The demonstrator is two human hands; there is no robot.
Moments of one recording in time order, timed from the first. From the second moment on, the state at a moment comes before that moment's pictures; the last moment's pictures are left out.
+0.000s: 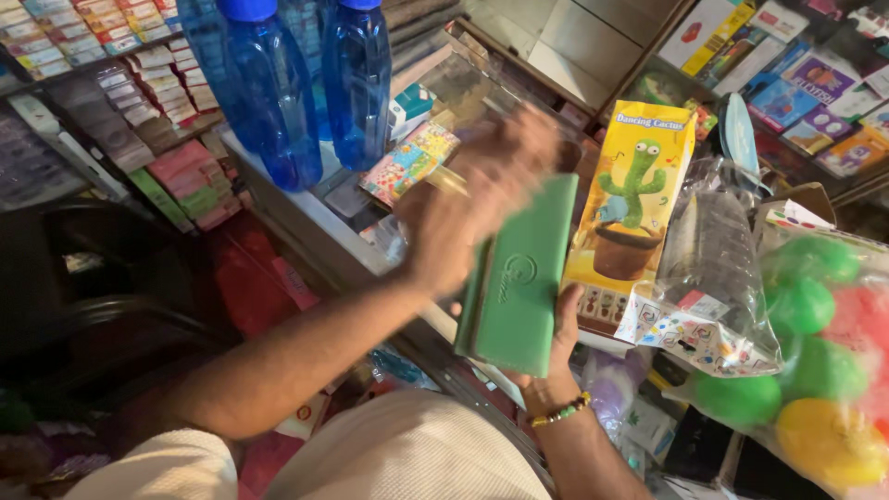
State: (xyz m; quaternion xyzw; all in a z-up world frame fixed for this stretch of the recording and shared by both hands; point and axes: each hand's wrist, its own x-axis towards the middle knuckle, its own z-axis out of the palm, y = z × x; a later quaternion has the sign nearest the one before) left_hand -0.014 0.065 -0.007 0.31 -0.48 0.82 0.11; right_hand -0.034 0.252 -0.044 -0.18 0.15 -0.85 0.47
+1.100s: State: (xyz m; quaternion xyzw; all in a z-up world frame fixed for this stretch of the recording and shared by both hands) left_hand 0.062 0.122 -0.007 0.10 -0.85 -0.50 0.14; right_hand -0.078 0.225 -0.055 -0.13 0.25 -0.88 0.39
